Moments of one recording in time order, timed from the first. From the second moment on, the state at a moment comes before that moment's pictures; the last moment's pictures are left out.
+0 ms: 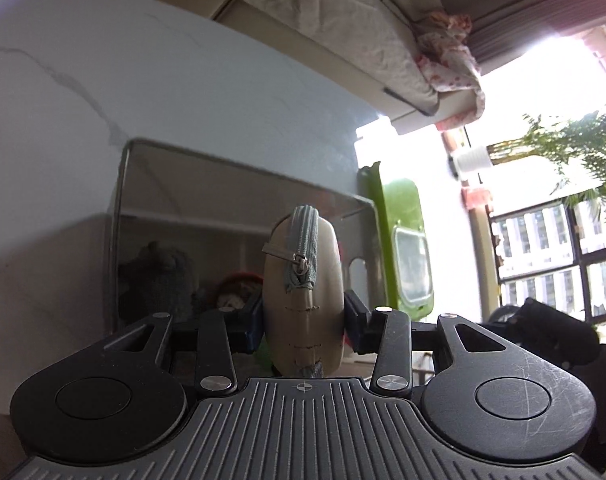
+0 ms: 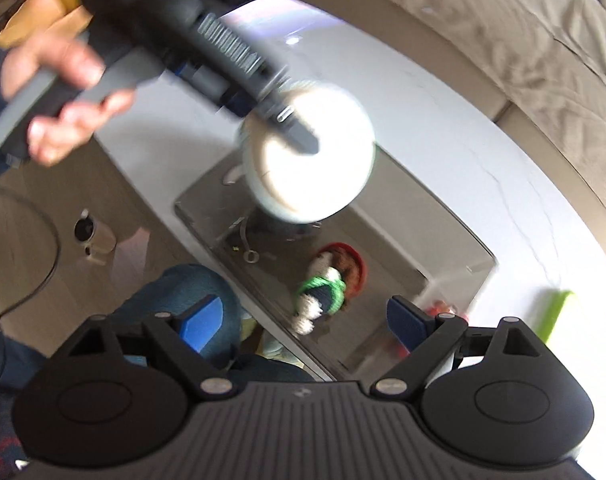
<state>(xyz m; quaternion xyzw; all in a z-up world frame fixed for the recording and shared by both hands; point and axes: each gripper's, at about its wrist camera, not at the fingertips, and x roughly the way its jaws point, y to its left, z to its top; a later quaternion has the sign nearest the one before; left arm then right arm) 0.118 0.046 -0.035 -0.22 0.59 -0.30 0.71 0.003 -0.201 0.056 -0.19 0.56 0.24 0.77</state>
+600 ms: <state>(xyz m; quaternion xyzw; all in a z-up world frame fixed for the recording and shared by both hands) 0.132 0.002 -0.073 -0.12 0.65 -0.18 0.73 0.038 -0.319 0.019 0.03 0.59 0.18 0.79</state>
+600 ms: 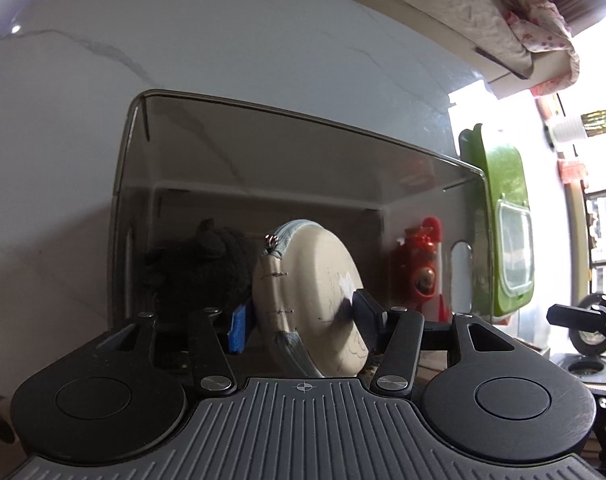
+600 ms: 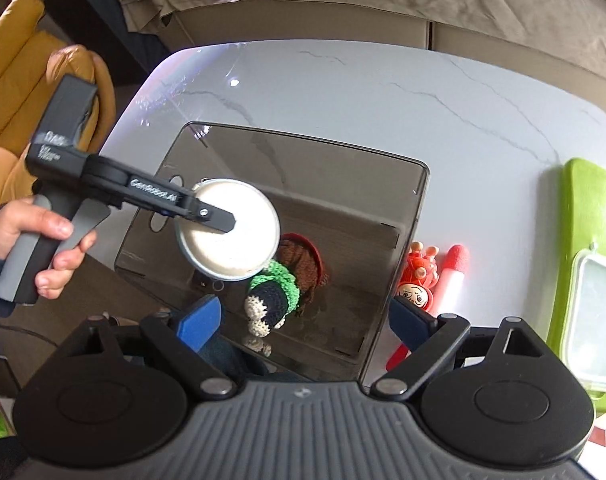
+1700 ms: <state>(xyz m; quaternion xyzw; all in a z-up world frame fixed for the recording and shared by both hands) 0.065 -0.199 -0.019 0.25 0.60 -0.25 0.72 0.003 -0.472 -0.141 0.21 0.57 0.04 0.79</state>
